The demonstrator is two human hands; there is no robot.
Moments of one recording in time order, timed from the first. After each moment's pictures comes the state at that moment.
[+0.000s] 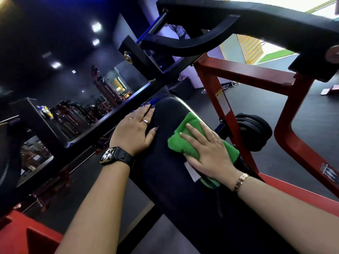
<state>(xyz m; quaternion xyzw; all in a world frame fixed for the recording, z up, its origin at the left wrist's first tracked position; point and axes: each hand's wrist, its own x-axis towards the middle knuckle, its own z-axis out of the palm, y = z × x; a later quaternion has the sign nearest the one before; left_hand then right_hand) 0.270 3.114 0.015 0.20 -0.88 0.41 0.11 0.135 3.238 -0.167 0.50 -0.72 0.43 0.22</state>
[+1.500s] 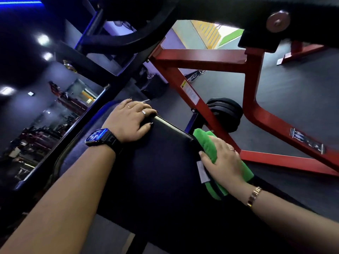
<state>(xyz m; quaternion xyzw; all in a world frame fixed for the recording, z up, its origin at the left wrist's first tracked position) 0.151 3.114 0.001 -0.02 -0.93 0.38 -0.02 0.113 3.285 -0.248 0.21 -0.79 0.58 0.02</state>
